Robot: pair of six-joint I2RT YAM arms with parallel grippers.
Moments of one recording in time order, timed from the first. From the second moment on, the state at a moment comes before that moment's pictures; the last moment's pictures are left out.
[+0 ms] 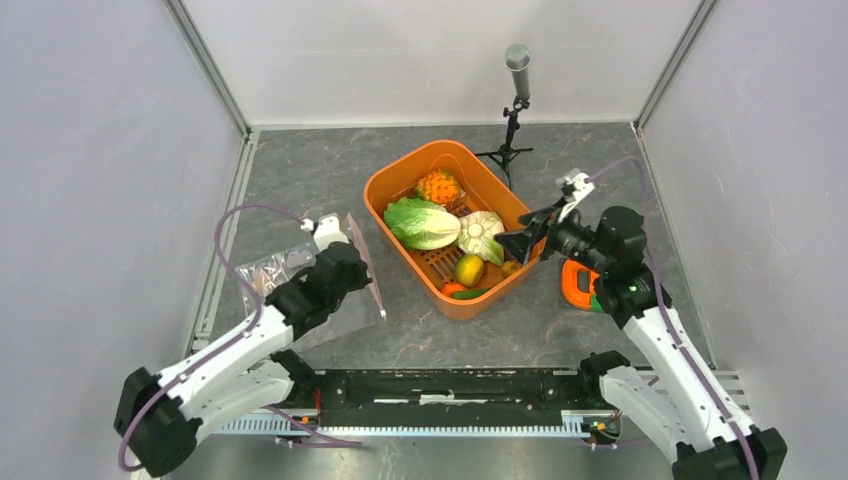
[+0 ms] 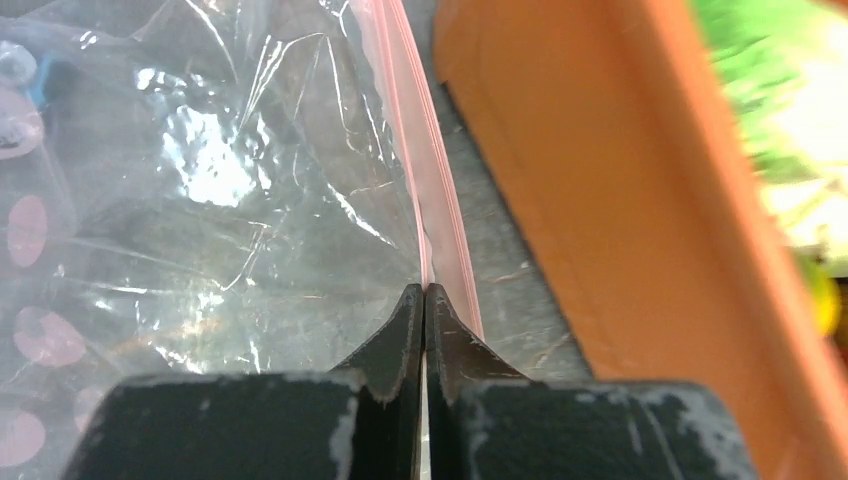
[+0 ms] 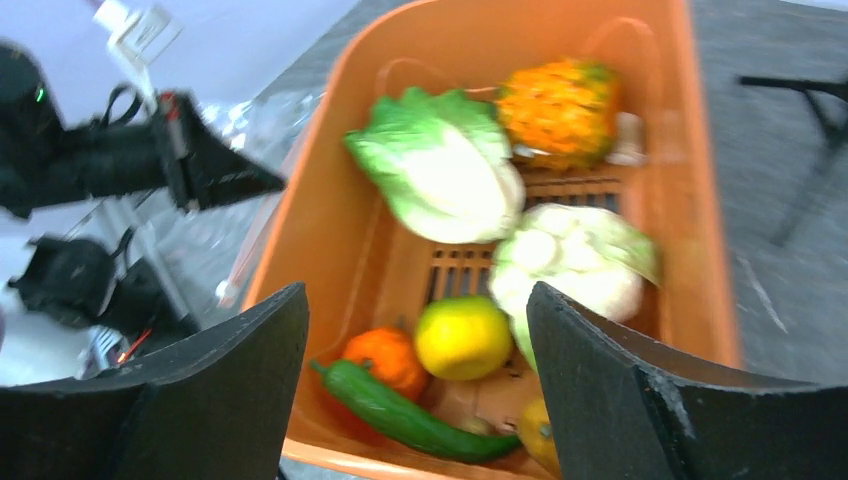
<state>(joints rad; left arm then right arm) -0.69 0.92 0.53 -0.32 -0.46 -0.75 0.24 0.78 0.68 -0.07 -0.56 0.25</state>
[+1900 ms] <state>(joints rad) -0.69 0.55 0.72 -0.65 -0.25 -0.64 1.06 1.66 1.15 0.20 -0.08 0.42</state>
